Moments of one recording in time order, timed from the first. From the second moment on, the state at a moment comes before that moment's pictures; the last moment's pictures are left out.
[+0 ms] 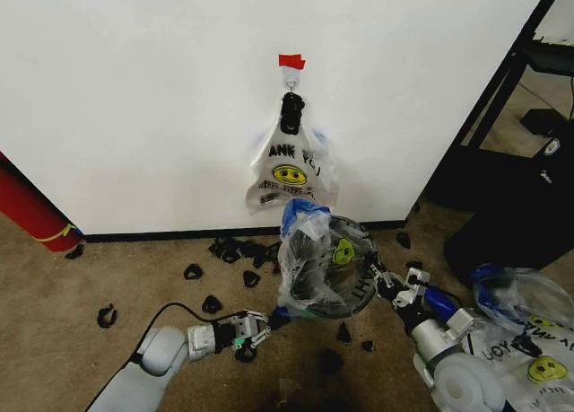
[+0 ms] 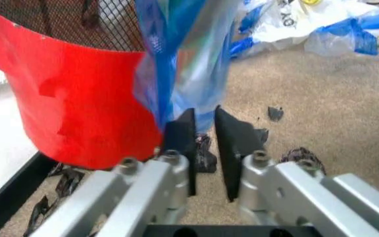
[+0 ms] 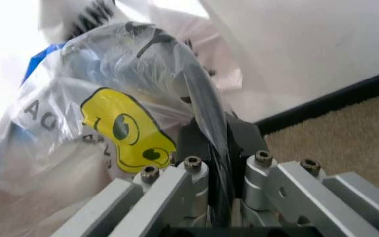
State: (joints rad) left arm 1.17 -1.09 -0.26 -1.52 -0.05 -0.46 0.86; right arm -1.49 1.06 0.40 2.01 0.98 0.03 -0.03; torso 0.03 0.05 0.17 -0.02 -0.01
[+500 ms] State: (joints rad) left arm 1.21 -1.04 -0.42 -1.66 -0.13 -0.44 0.71; right arm -1.47 1.14 0.35 1.93 0.80 0.21 -0.02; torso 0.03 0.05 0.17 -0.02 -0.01
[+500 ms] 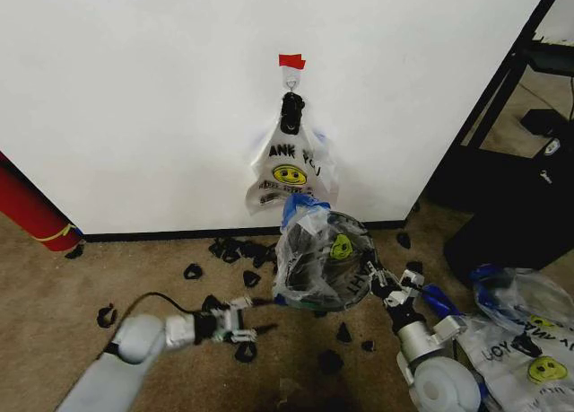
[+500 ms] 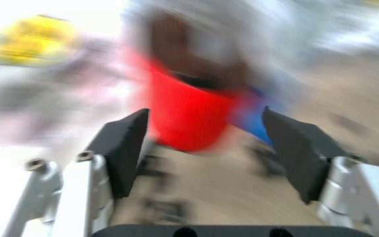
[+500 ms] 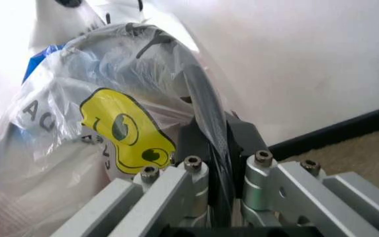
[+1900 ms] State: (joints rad) left arm 1.09 -1.25 0.18 -1.95 -0.39 0.31 -0.52; right arm -1.42 1.24 0.24 1.79 0.42 0.42 -0.12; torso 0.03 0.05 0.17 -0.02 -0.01
